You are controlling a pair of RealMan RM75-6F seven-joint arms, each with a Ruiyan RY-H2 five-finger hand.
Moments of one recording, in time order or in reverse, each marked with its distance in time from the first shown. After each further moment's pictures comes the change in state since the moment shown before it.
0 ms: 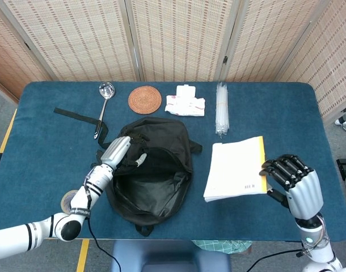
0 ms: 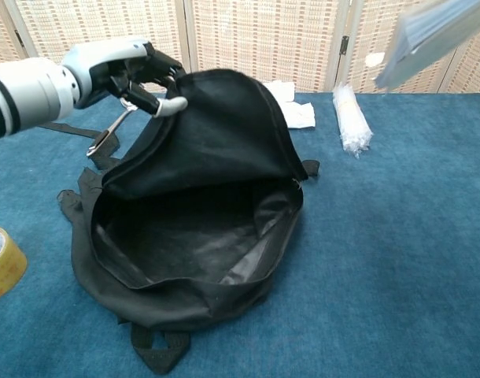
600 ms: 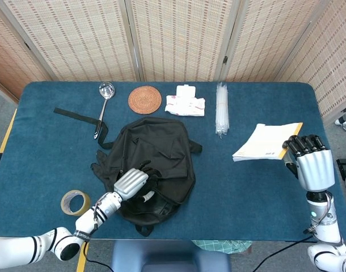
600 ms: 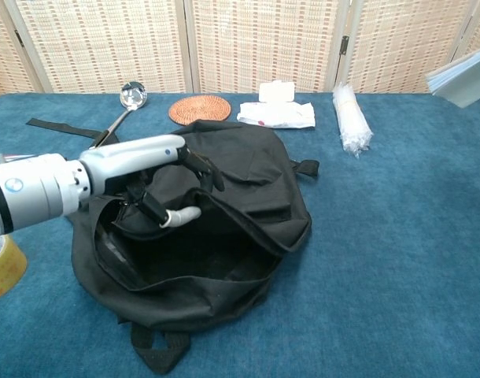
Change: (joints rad) left arm 0.053 -0.082 0.236 0.038 0.365 0.015 0.059; right arm 0.019 -0.084 0.071 0.358 0.266 -0.135 -0.104
